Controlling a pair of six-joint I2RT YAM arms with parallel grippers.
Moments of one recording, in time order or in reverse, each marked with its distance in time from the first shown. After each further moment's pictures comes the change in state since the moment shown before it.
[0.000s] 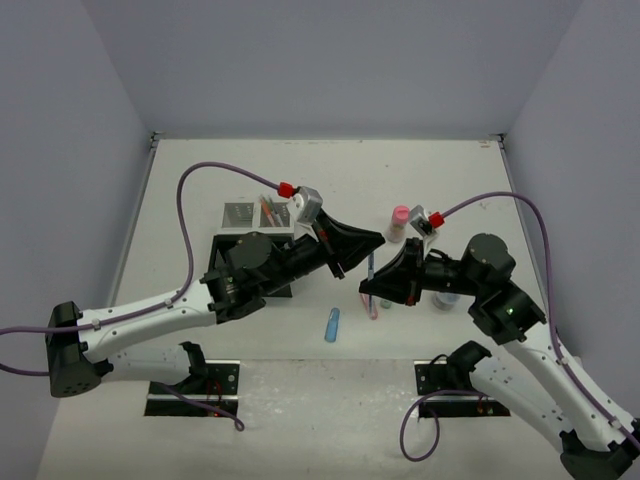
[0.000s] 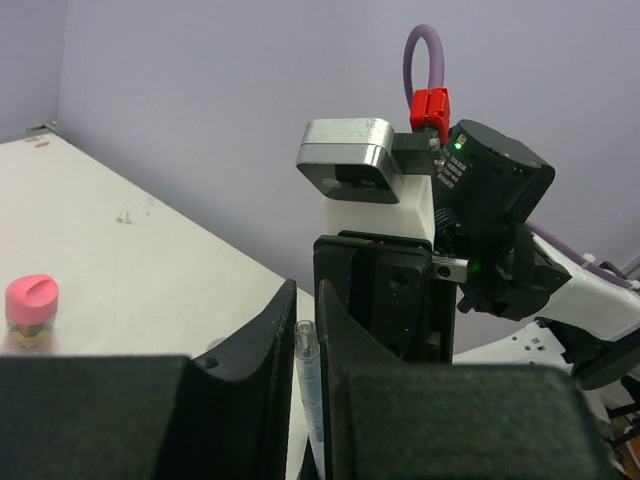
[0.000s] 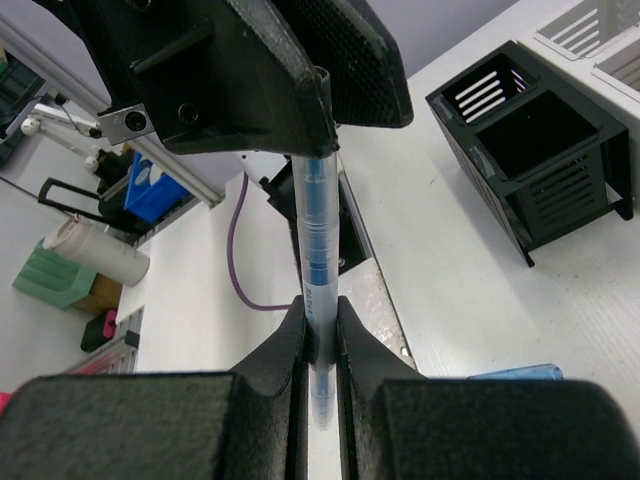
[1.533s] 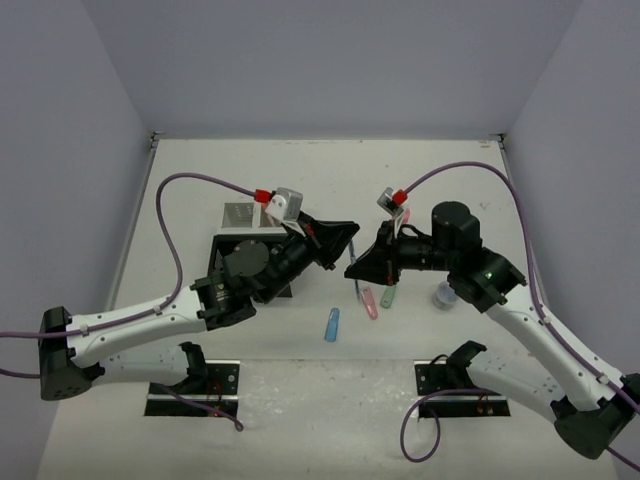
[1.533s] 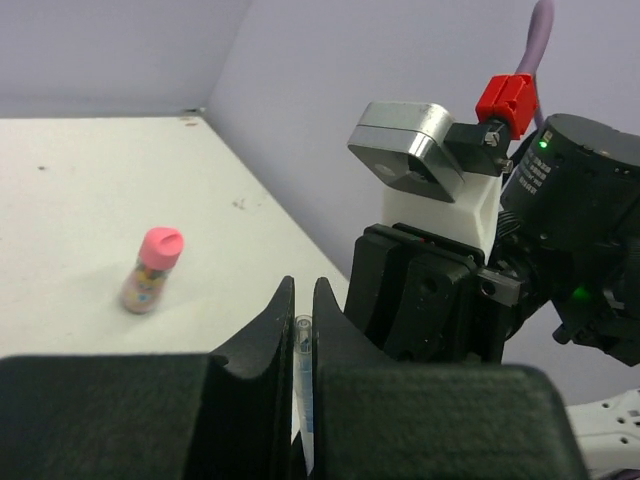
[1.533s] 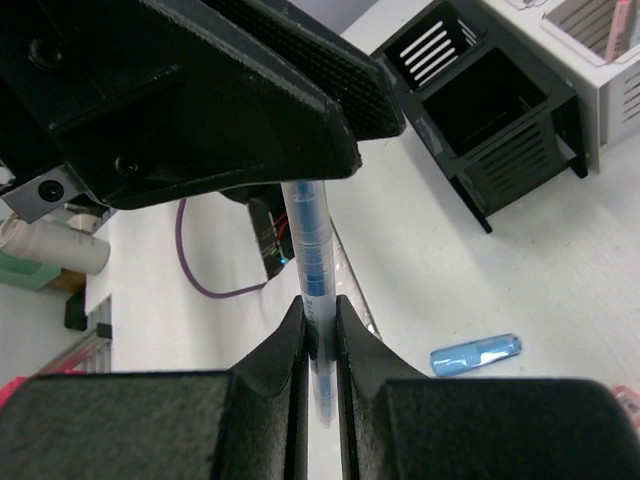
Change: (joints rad) left arm -0.031 -0.068 -0.049 -0.098 -0.347 -0.041; right arm 0.042 0.261 0.212 -0.201 0.095 -0.132
